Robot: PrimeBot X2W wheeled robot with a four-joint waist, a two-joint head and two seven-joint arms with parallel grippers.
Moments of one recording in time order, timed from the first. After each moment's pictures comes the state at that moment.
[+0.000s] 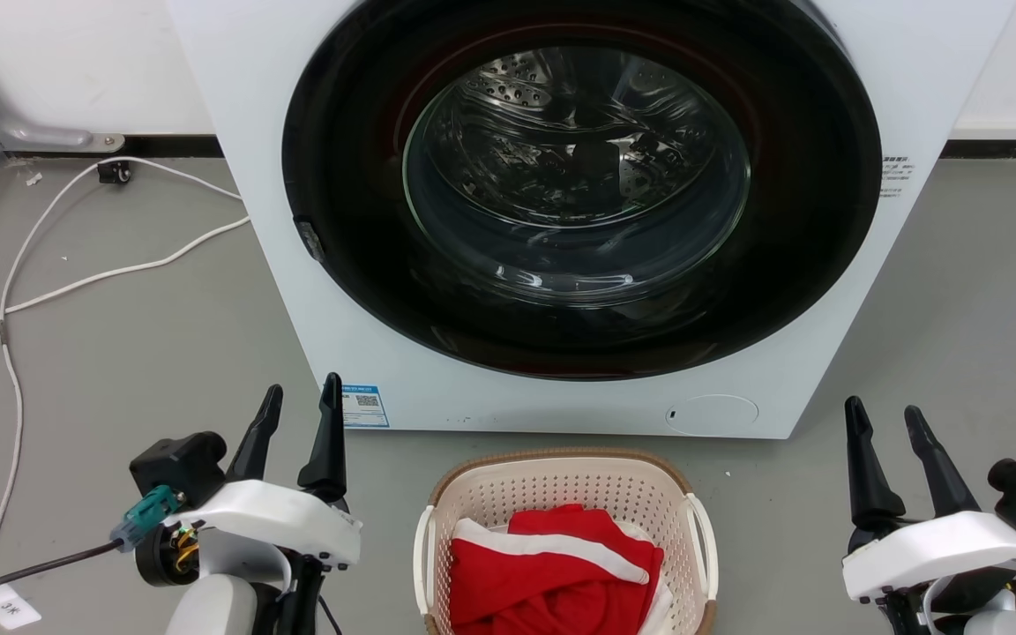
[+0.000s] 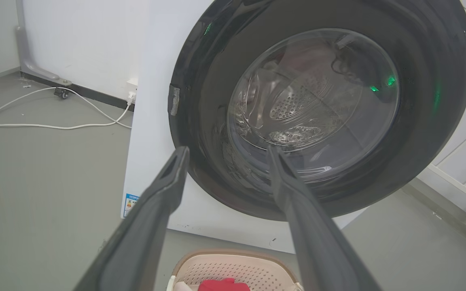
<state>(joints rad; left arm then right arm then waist) -0.17 0.09 -0.08 0.26 -0.50 -0.06 -0.14 -0.05 -0.05 -0.07 0.16 0.37 0.13 -0.11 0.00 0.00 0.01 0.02</state>
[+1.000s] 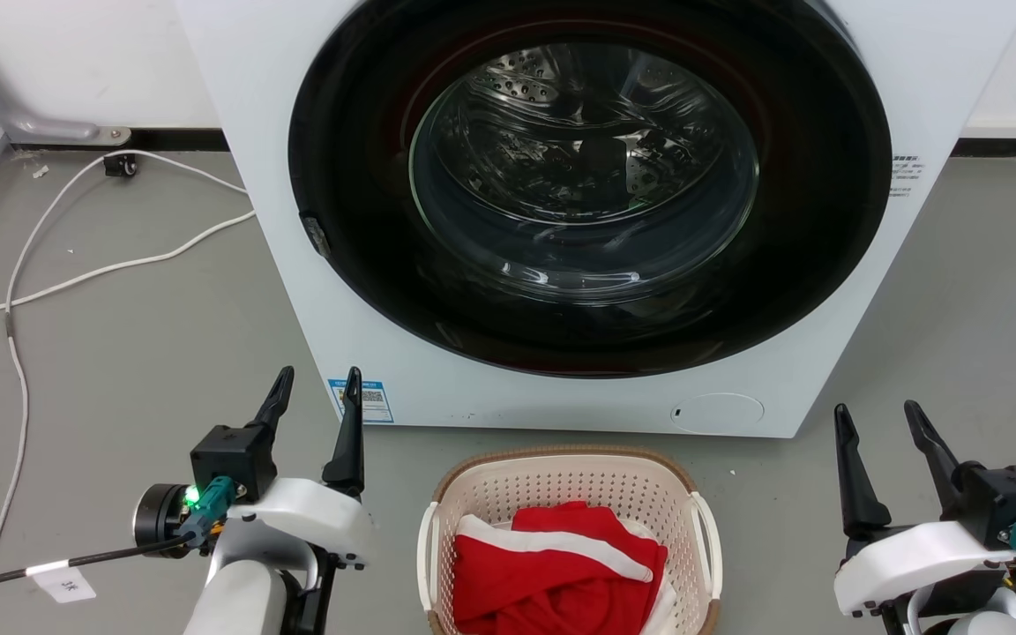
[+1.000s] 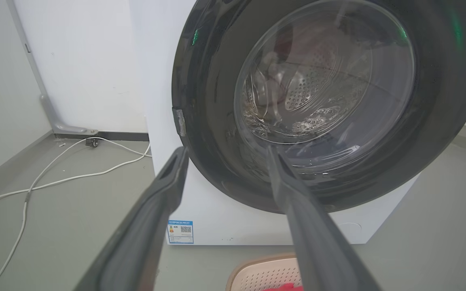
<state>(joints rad) -0.21 0.11 -0.13 0.32 -0.23 -0.02 -0.21 -0.04 -0.05 -0.07 0.15 0.07 0.13 -0.16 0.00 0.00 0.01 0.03</state>
